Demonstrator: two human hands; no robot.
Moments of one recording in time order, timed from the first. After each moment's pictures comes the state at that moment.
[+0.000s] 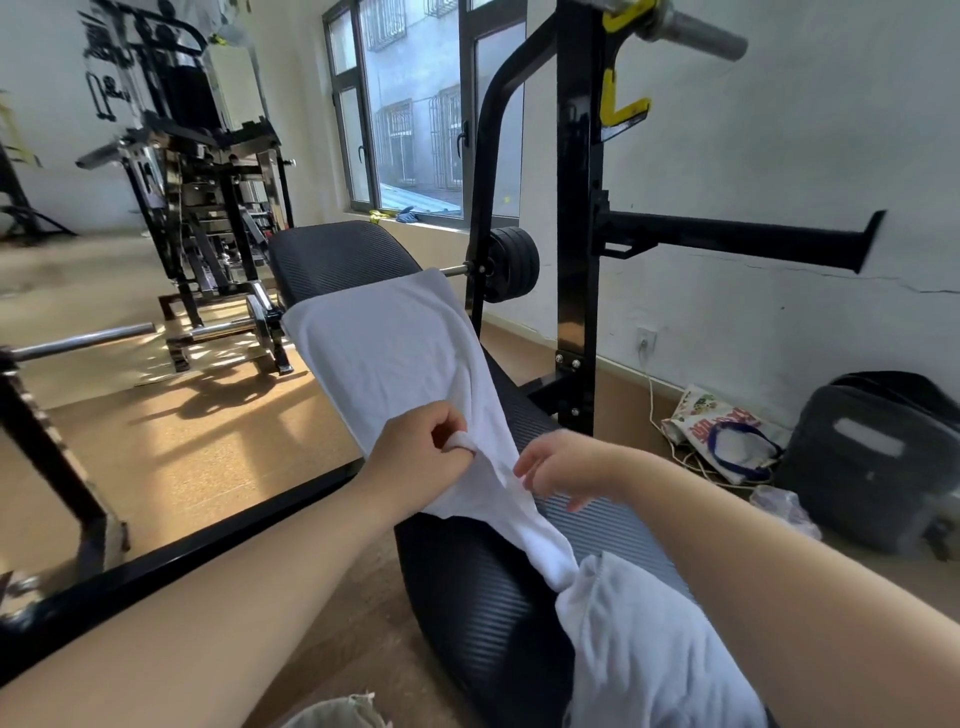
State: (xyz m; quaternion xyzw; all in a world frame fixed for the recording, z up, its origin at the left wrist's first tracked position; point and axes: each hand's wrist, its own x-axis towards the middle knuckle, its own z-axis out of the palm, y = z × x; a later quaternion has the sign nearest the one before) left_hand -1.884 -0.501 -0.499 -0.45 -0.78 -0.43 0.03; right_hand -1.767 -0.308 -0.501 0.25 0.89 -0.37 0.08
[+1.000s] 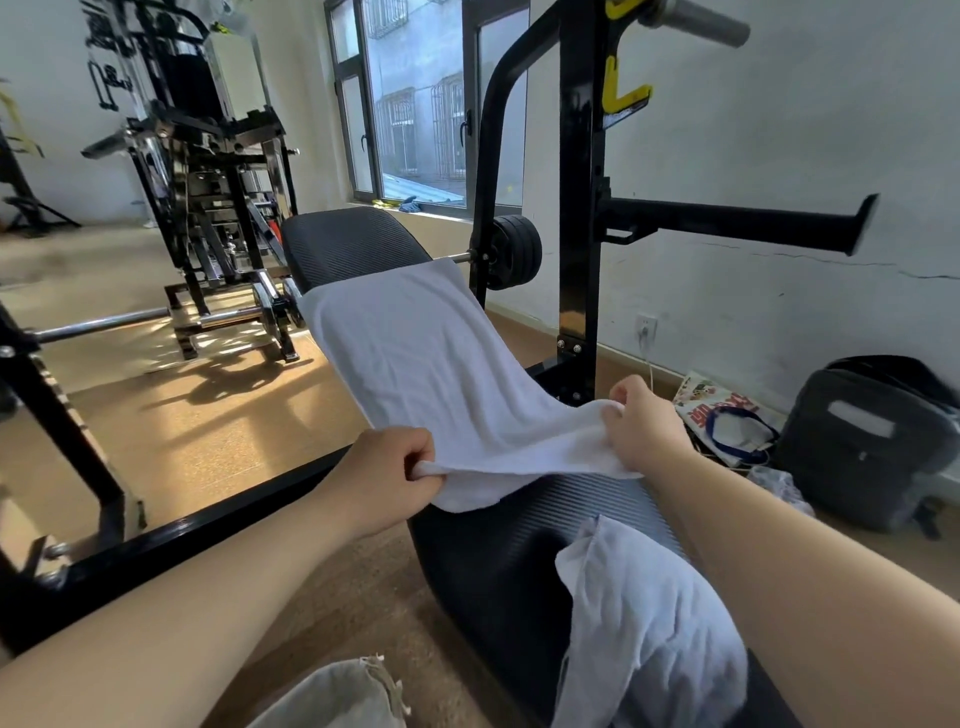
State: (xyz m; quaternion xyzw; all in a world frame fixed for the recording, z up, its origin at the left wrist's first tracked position) left_hand -1.882 -0.563 -0.521 -0.50 -0.80 -0.33 -0.01; right_hand -1.724 -0.268 -0.524 0.42 0.85 -0.24 -0.22
